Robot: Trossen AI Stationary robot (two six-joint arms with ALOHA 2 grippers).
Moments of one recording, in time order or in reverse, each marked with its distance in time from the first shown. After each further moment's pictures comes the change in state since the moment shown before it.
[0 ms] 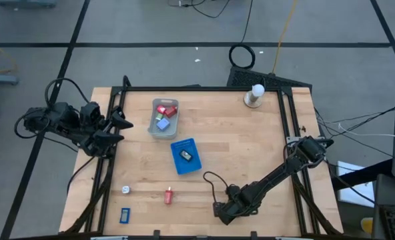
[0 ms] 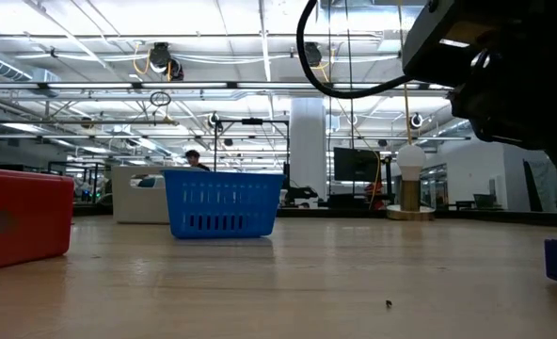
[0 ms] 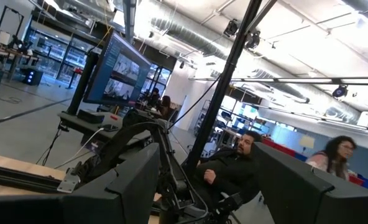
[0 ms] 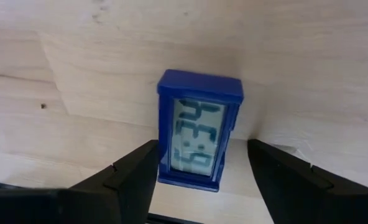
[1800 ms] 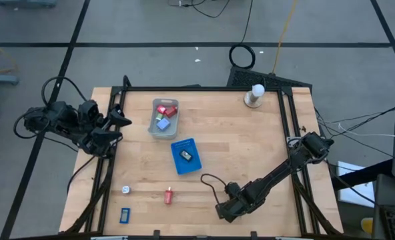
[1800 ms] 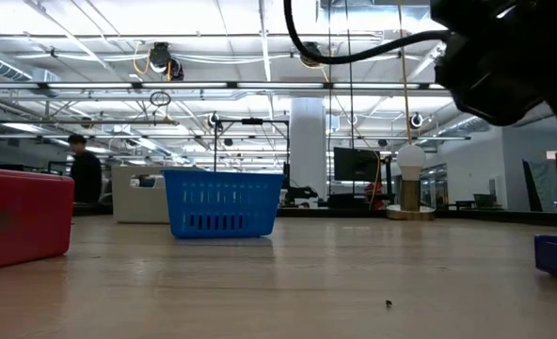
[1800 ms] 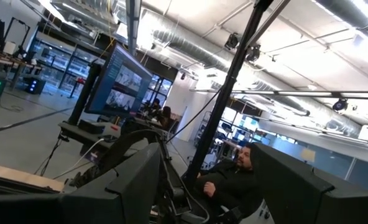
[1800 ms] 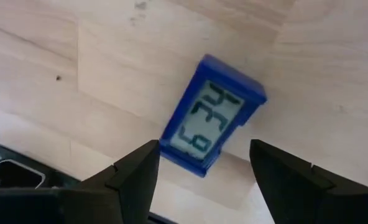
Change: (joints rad) left arm 0.000 0.000 0.000 0.048 -0.027 -0.006; right arm -0.024 -0.081 -0.005 0.025 0.066 -0.264
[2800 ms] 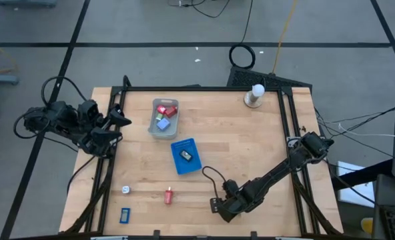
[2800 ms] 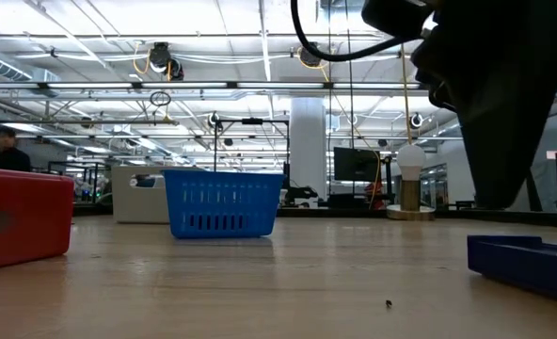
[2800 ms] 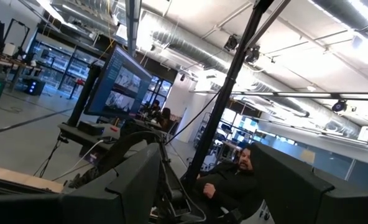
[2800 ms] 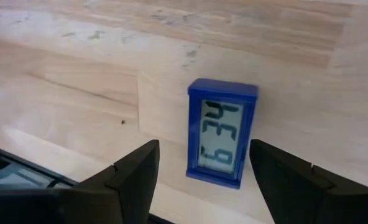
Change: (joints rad) left arm 0.000 0.000 0.000 0.007 0.001 0.000; right arm -0.010 0.004 0.004 0.088 0.127 0.167
